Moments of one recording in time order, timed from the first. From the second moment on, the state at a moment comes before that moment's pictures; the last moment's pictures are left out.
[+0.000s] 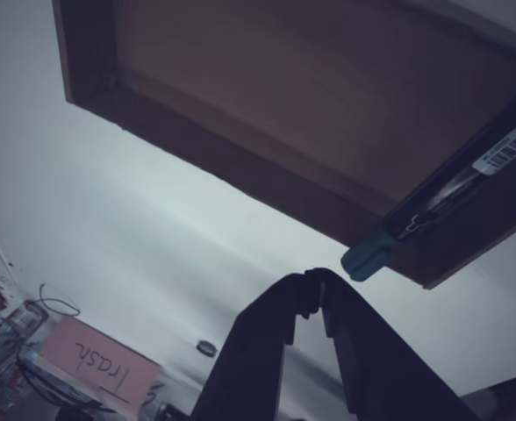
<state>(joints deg) -43.2 108.1 87.8 83.8 16.3</state>
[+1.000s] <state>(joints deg) -60.6 120.0 113.1 70.0 17.3</state>
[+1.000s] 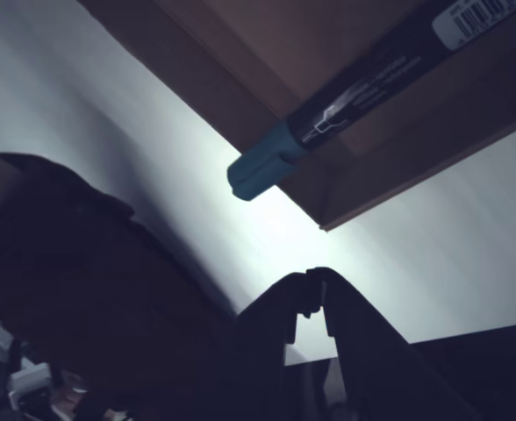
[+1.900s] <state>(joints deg) -54.5 113.3 105.1 93.3 26.7</state>
